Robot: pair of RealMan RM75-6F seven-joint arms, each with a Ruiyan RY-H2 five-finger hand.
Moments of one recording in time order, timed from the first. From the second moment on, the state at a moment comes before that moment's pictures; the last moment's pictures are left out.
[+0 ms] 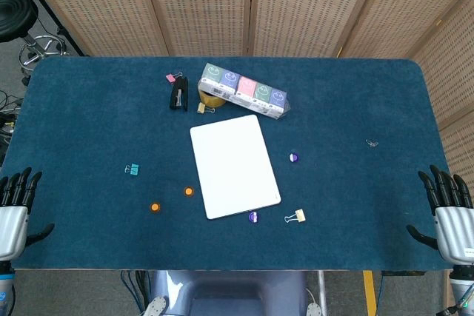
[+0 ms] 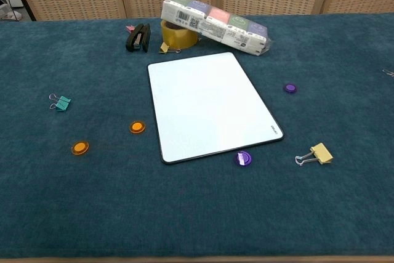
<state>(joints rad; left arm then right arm) -0.17 -1.22 0.15 -1.60 1.37 1.69 0.19 0.05 -1.06 0.07 -1.68 -1.53 1.55 -0.13</state>
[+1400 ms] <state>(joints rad) -0.44 -1.47 0.01 -1.53 1.38 1.09 0.41 0.06 -1.03 0.05 -1.71 -1.51 1.48 -0.04</state>
